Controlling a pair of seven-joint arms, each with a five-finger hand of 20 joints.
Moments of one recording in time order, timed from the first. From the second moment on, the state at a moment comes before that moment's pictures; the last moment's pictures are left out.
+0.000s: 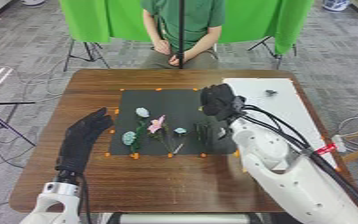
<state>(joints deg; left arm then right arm) 120.6 -76.3 -97.1 -114.7 62.7 -6.6 12.6 -74.3 -56.5 51.9 -99.2 -142.8 2.2 11.3</state>
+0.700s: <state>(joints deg) 120.2 -76.0 -96.9 -114.3 62.7 -7.3 12.2 -75.5 -59.0 52.2 -96.0 -143.8 -0.1 10.2</state>
